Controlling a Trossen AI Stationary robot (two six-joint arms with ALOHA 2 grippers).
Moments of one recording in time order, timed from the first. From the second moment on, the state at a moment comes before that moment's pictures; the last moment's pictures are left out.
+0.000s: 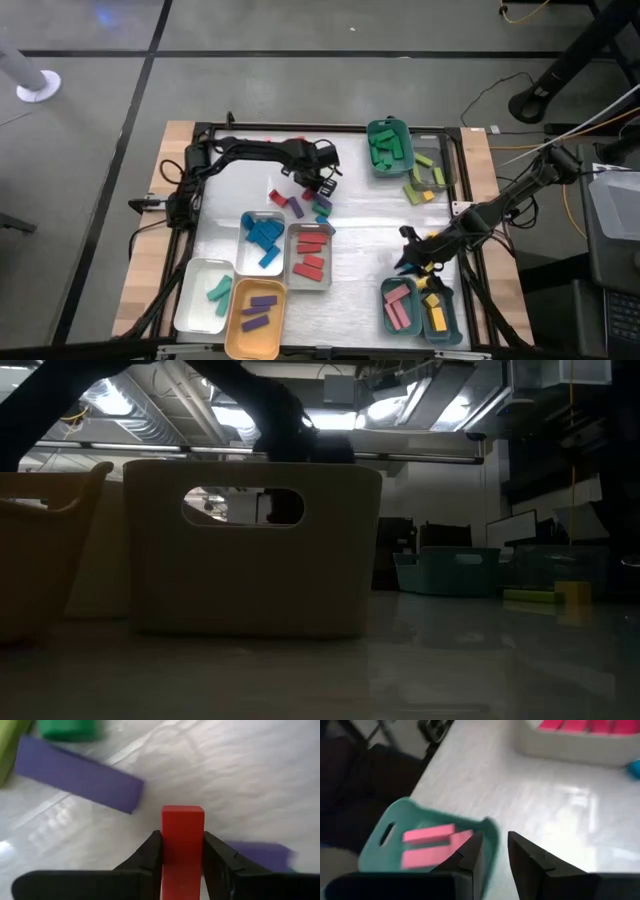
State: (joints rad) left arm 0.31 2.08 1.56 -0.85 -0.06 -0.75; right arm 0.61 1.02 0.60 -0.29 0.03 0.31
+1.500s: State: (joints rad) left arm -0.21 1.94 1.54 -0.87 -0.02 -0.39; right arm 0.50 1.00 0.76 -0.77 0.64 0.52
